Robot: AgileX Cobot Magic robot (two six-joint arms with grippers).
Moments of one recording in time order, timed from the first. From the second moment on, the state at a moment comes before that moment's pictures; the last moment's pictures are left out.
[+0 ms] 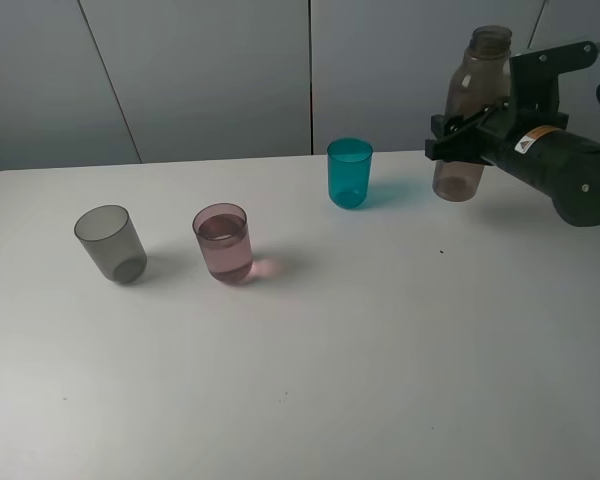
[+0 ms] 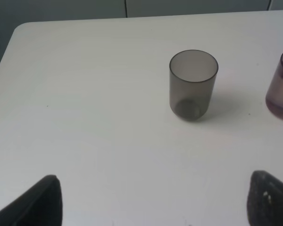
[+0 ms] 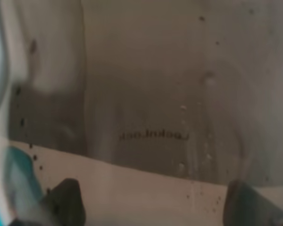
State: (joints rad) left arm -0.02 0.00 -0.51 0.02 1.08 -0.02; right arm 0.17 1.88 -0.70 -0.04 -0.83 -0.04
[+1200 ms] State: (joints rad) left arm -0.02 0.00 -0.51 0.02 1.08 -0.02; right arm 0.17 2.09 -0.78 -0.05 -0.92 0.06
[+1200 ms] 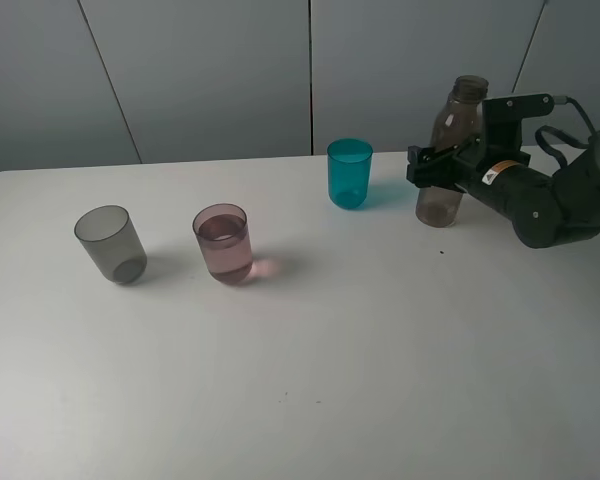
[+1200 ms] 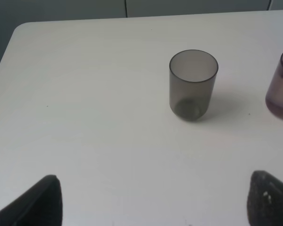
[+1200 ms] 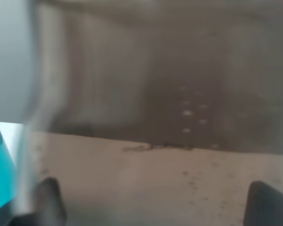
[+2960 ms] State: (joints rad) left arm -0.02 0.00 -0.51 0.02 1.08 -0.02; right arm 0.17 0.43 -0.76 0.05 1.06 -0.05
